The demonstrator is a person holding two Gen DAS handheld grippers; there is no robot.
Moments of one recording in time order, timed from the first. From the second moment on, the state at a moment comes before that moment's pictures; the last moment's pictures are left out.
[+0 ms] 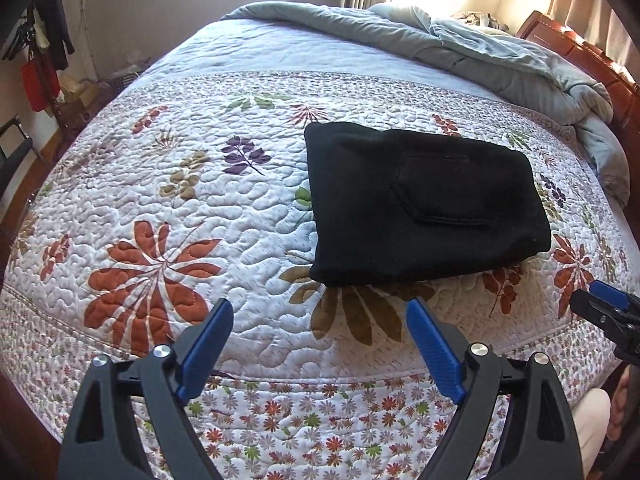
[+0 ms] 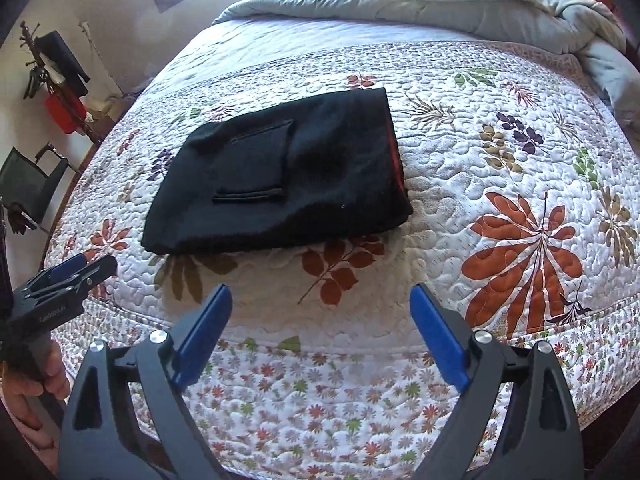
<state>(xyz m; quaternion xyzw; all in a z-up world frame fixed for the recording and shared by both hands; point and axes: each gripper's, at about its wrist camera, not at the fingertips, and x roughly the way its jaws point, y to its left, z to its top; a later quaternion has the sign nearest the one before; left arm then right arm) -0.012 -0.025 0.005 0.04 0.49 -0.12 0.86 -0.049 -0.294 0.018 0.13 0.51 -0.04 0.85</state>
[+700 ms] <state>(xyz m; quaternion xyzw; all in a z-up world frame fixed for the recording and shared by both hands) -0.027 -0.032 0.018 0.06 0.49 -0.12 0.86 -0.052 -0.279 0.031 0.12 0.51 -0.03 0.85</state>
